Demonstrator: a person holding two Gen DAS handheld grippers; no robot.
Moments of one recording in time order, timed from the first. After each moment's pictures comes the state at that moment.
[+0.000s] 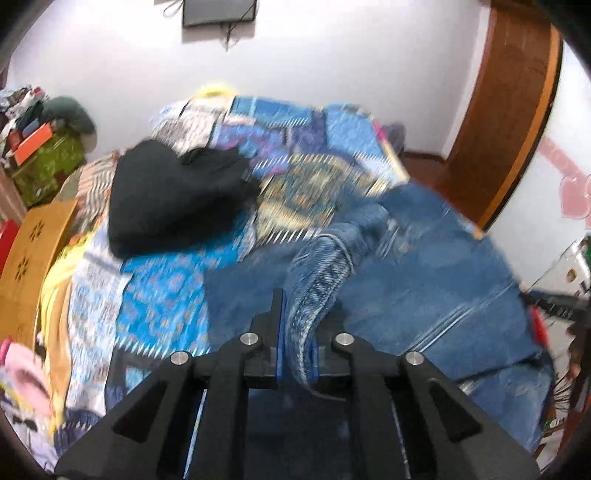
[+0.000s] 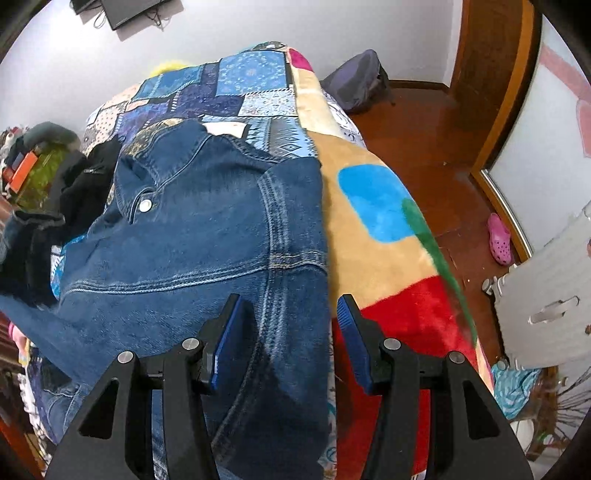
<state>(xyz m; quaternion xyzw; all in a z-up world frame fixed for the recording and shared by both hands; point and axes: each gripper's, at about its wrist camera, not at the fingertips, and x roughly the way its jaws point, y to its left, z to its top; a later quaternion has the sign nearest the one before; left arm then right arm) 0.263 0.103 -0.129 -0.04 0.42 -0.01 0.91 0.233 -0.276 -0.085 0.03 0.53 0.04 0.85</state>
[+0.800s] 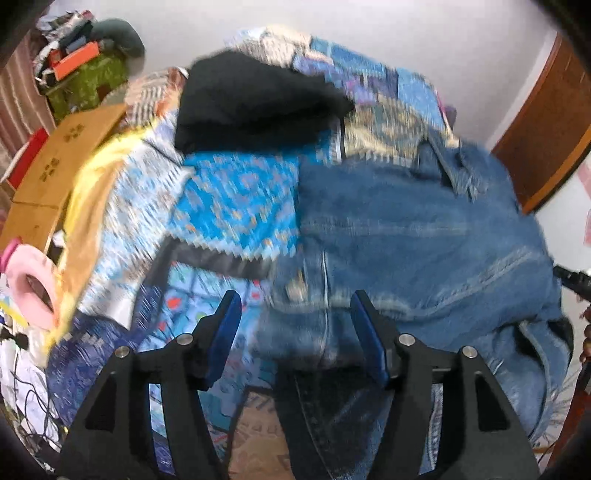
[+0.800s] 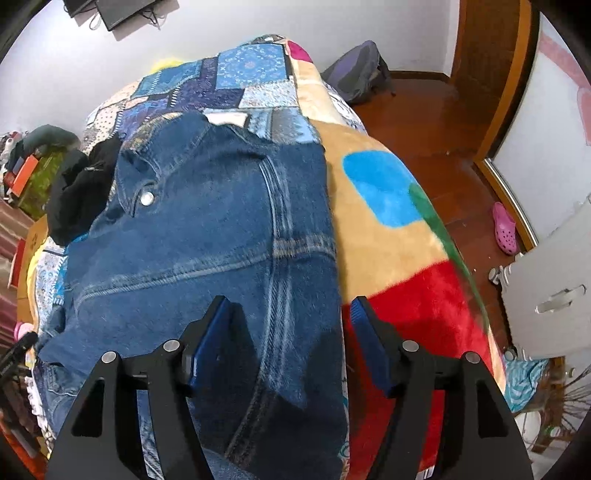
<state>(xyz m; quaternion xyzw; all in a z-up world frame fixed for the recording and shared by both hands) 0.202 0.188 -0.168 -0.12 0.48 0.05 0.87 0.239 -0.279 -0.082 0.06 0.53 0.04 0.84</state>
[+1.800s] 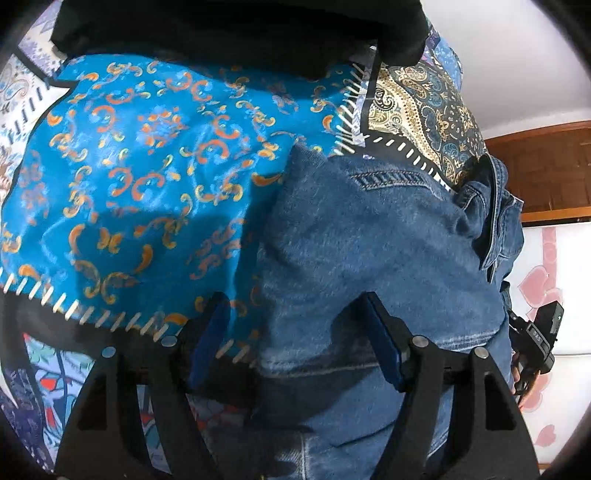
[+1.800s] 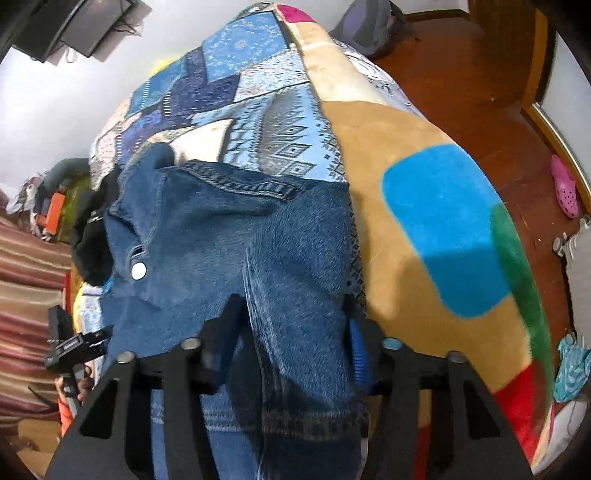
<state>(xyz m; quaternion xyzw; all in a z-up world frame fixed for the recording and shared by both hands) 0.358 0.227 -0.289 -0.32 0.60 -0.07 0.73 0.328 -0.299 -0.138 0.19 0.59 0.11 0.78</state>
